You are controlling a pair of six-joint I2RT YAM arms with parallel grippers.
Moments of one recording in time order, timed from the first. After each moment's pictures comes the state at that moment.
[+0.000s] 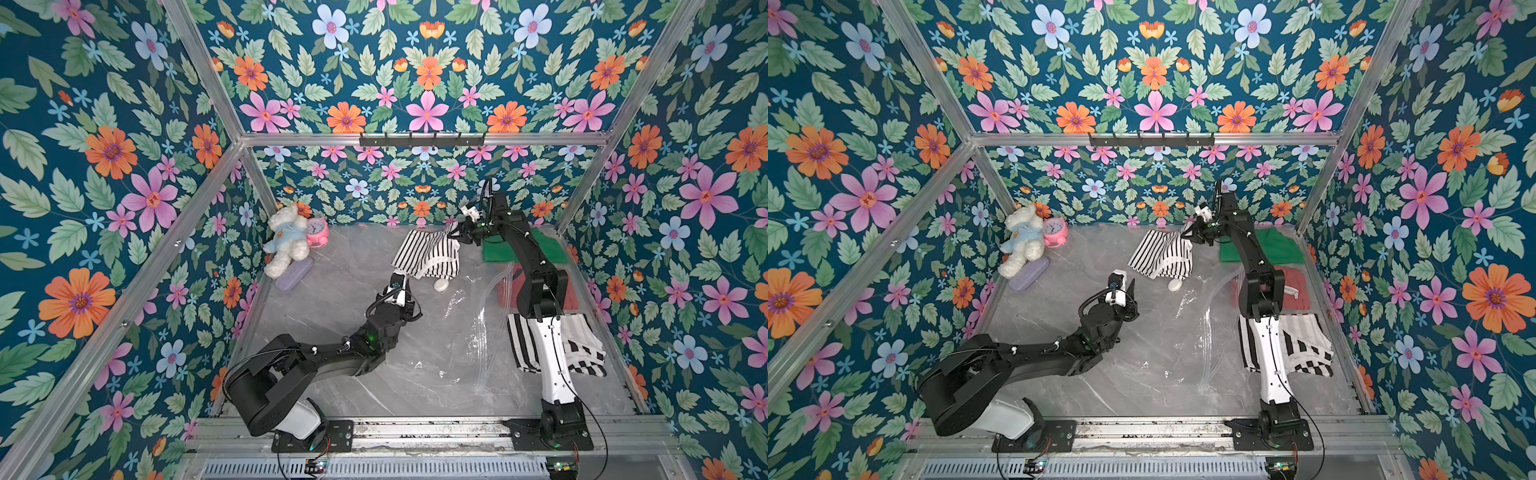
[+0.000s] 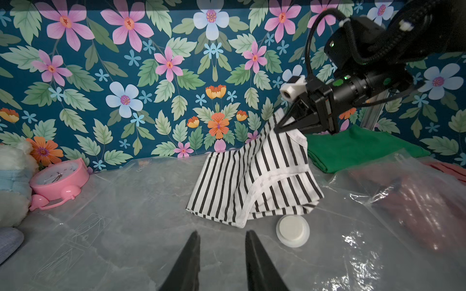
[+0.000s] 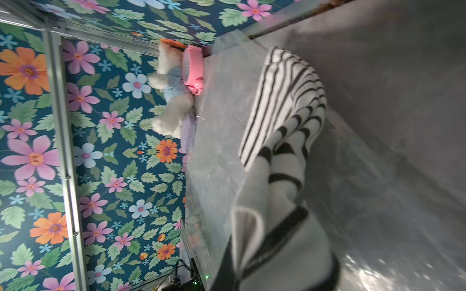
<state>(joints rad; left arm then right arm) -0.87 1.49 0.56 0.90 -0.61 0.00 0.11 2.66 2.66 -1.00 -0.90 0.39</state>
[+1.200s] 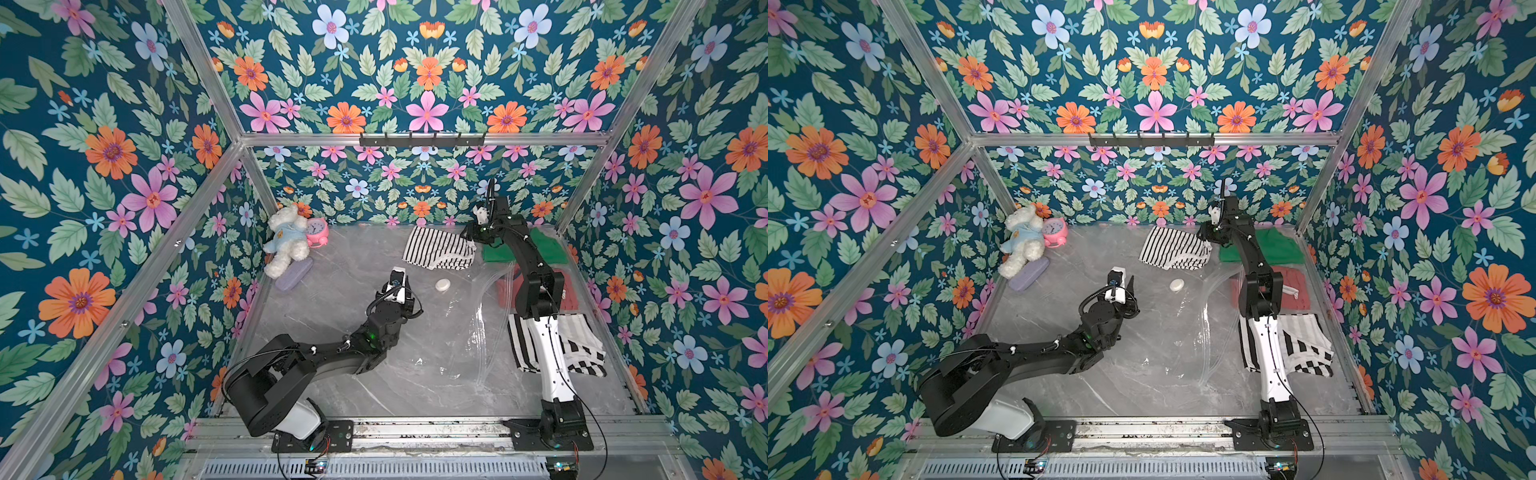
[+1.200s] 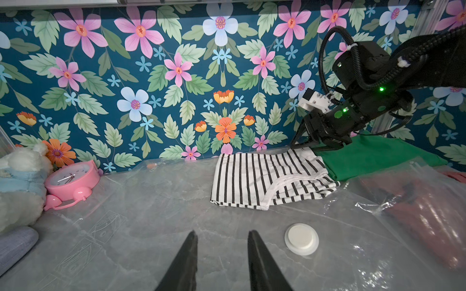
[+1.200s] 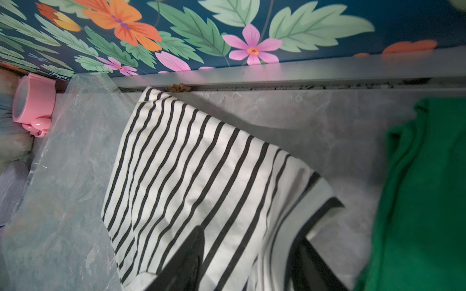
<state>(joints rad) -0.87 1.49 0.58 0.88 -0.67 0.03 0.10 2.74 2.74 -0.89 -0.36 0.19</state>
